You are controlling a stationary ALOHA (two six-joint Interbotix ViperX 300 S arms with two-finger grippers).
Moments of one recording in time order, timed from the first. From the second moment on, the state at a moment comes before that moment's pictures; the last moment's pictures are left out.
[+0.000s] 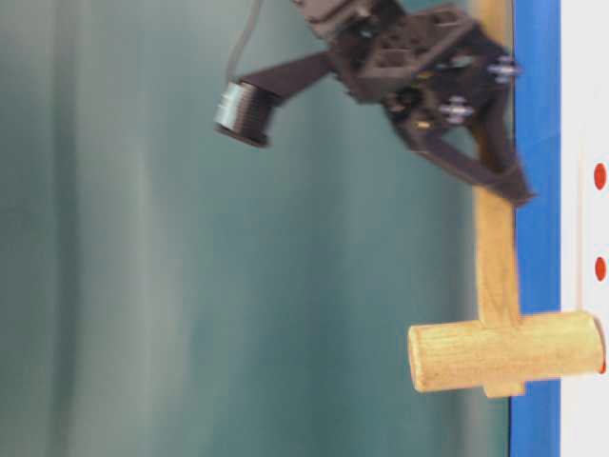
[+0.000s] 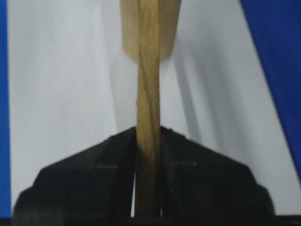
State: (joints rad) left arm 0.09 -0.94 1.18 -0.02 -0.07 0.06; right arm -0.14 -0.03 0.76 0.43 -0.22 -0.27
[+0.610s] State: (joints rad) left arm 0.09 -0.94 1.18 -0.02 -0.07 0.06; right arm -0.13 -0.40 0.96 0.40 -0.22 -0.26
